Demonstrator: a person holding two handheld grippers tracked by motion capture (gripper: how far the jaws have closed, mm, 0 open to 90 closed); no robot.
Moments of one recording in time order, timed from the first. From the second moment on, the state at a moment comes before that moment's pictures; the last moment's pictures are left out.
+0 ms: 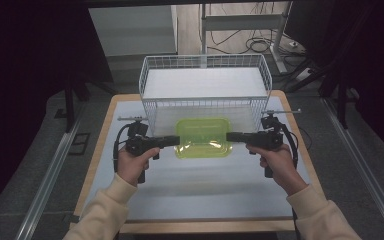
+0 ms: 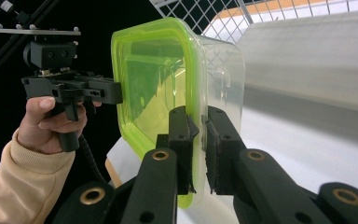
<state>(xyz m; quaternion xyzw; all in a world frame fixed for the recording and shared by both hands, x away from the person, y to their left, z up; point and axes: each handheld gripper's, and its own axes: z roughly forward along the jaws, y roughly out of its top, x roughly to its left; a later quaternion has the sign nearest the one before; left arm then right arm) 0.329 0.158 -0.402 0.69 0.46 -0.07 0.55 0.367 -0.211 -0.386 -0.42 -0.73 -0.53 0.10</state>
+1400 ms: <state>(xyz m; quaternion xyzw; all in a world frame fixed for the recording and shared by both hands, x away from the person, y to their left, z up) 0.402 0.161 -0.334 0.69 0.47 -0.06 0.55 0.433 -0.203 -0.313 -0.42 -0.73 -0.54 0.07</state>
